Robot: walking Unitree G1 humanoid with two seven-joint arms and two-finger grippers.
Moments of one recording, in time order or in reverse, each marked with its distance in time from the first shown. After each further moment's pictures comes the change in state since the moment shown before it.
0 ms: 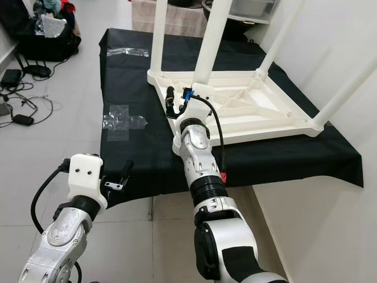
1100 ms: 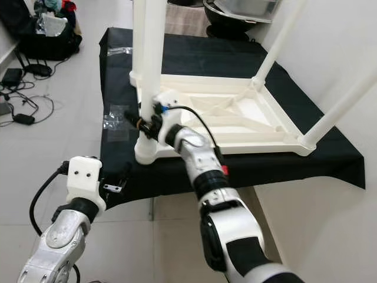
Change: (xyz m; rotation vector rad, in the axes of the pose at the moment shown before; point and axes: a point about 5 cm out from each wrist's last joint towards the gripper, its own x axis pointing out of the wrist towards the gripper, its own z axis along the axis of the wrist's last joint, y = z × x) left arm -0.003 -0.001 -0.003 -0.003 0.014 -0.002; right arm 0.011 0.020 -0.020 -0.173 0.160 0.096
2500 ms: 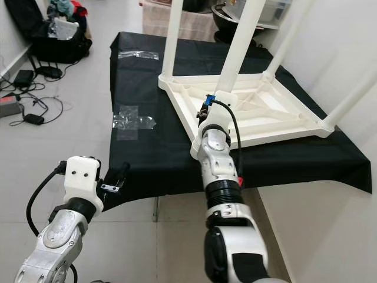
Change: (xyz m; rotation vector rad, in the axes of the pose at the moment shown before) left arm 0.000 0.006 0.000 0.019 0.002 0.009; right arm -0.033 -0.041 0.002 0.133 -0.032 -0.709
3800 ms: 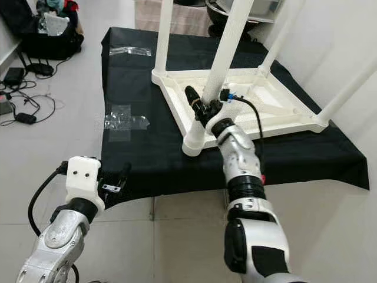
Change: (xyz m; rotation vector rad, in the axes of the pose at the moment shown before) left arm -0.001 -0.001 -0.001 -0.010 0.004 0.001; right arm 0.004 -0.027 0.023 0.183 -0.074 0.839
